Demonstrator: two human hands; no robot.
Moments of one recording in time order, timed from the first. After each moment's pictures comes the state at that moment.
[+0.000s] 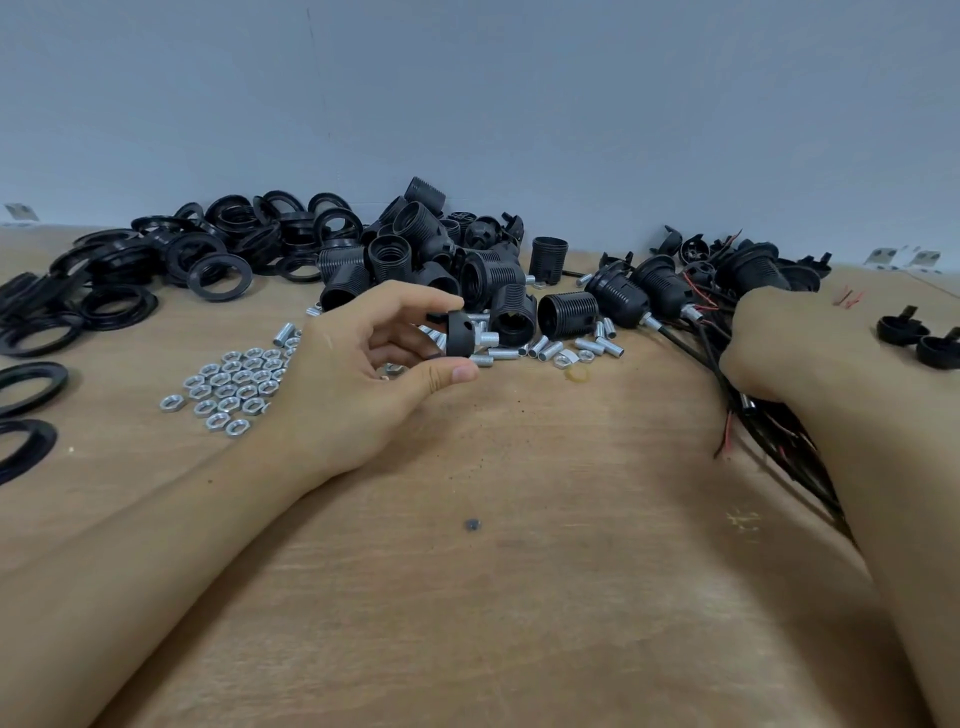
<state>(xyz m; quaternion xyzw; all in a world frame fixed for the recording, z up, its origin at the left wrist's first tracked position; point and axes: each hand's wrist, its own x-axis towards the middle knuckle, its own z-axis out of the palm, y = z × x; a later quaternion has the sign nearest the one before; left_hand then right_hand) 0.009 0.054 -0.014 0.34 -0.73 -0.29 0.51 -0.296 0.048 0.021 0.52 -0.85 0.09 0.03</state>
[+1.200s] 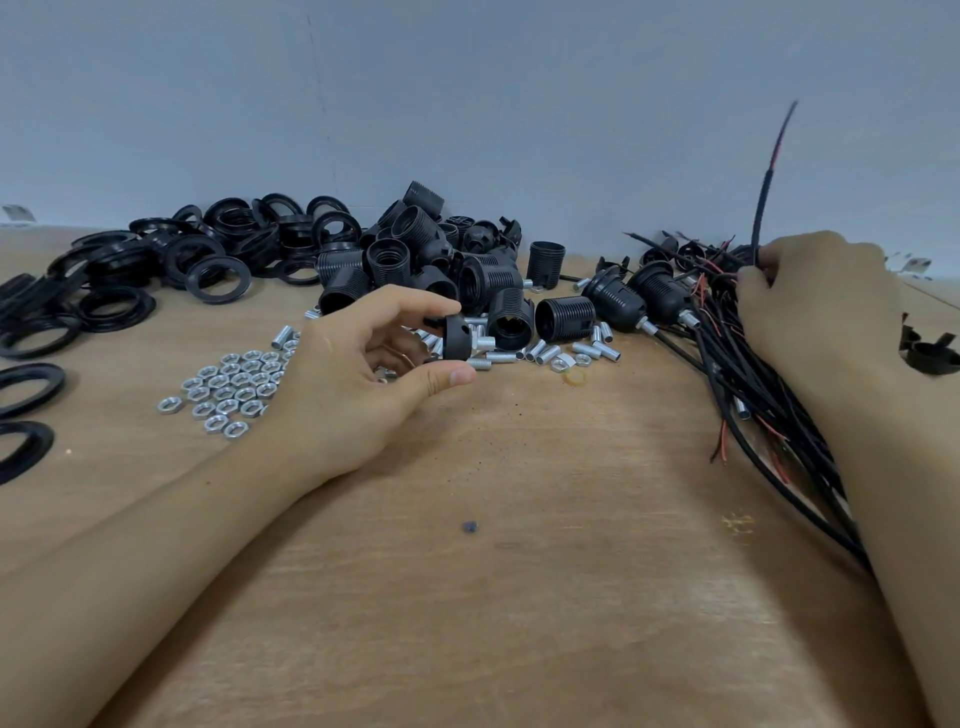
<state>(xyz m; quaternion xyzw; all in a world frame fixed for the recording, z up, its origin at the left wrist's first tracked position) 0.011 0.052 -0.016 0.36 -0.74 -0.26 0.51 -0.298 0.055 0.040 0.53 -0.79 0.27 0.15</state>
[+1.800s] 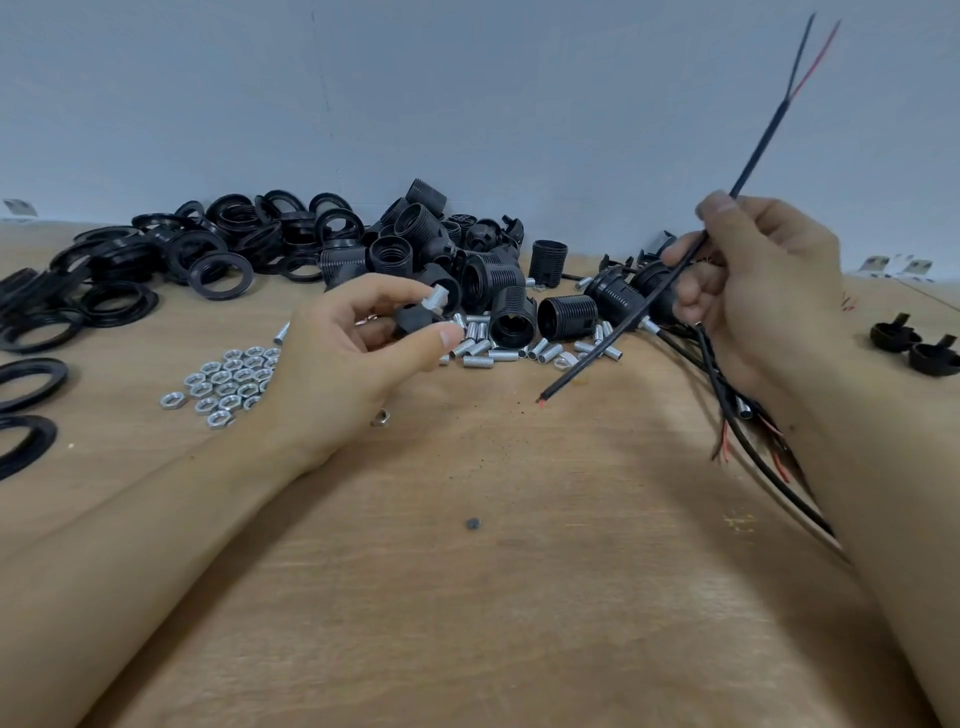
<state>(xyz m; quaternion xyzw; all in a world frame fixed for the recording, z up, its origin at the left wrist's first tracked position) 0.011 0.050 -0.009 0.36 -0.64 -0.40 0.56 -0.251 0.059 0.046 0.43 -0.45 0.71 -0.32</state>
